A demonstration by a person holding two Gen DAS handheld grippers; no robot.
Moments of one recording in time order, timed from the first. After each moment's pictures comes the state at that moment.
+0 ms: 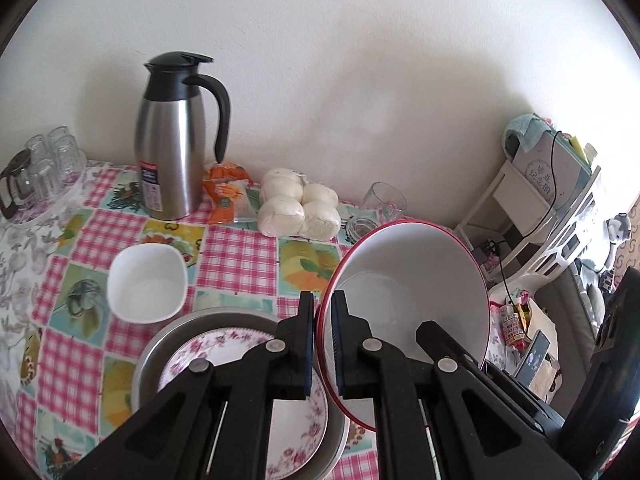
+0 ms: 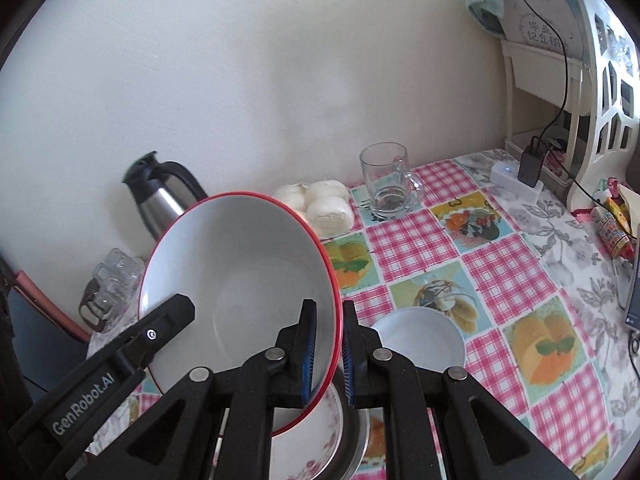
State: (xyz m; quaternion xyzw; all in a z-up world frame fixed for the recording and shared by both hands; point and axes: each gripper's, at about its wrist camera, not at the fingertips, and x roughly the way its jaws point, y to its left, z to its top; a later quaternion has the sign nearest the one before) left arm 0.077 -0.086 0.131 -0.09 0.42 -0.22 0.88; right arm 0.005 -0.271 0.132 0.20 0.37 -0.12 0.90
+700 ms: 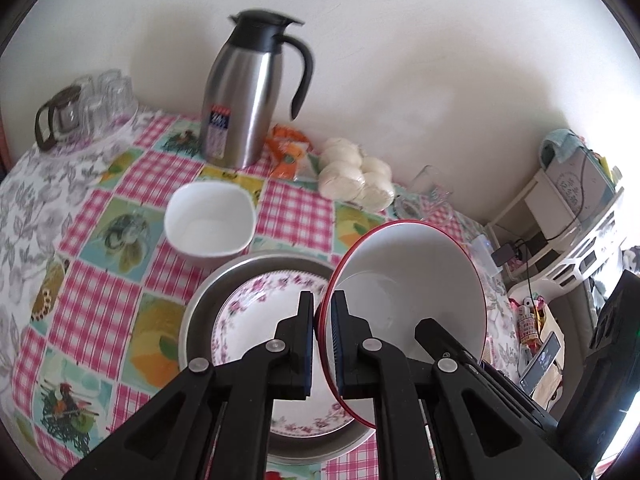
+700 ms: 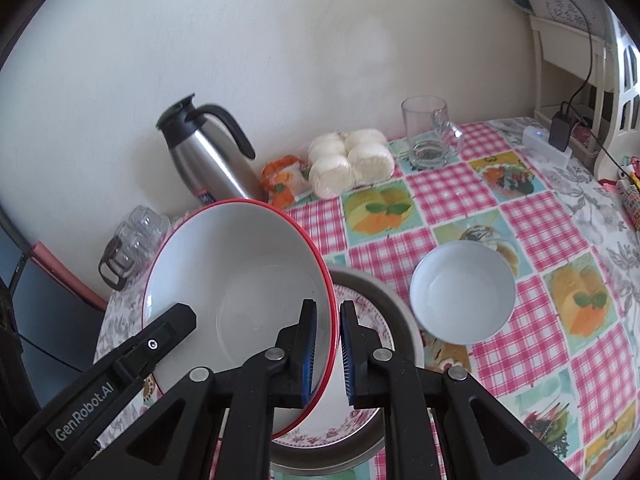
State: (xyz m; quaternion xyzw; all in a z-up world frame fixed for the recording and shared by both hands) left arm 0.058 -0.021 0.084 -0.14 0.47 -0.16 0.86; right arm -0.007 -0.217 0.099 0.20 0.42 -0.08 0.88
